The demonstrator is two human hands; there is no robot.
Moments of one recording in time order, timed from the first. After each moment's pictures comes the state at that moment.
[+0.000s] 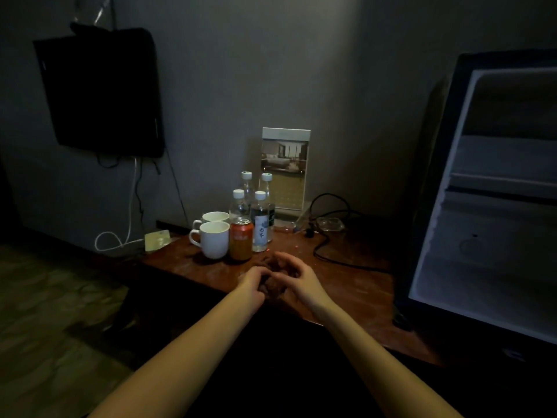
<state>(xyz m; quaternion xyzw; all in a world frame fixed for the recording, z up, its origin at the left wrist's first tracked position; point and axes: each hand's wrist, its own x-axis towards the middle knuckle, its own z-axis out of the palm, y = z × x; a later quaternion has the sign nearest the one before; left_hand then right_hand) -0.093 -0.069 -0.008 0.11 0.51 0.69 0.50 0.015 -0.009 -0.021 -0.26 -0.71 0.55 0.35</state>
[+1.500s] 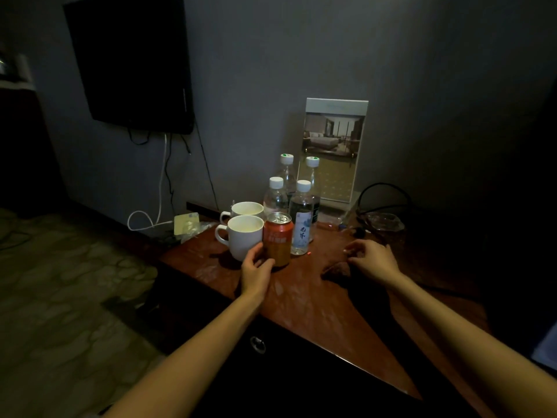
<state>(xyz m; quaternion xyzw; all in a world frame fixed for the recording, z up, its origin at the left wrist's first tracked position) -0.212 0.013 -0.065 0.20 0.59 0.75 0.24 -0.032 0.171 -0.023 -0.45 -0.87 0.12 0.18</state>
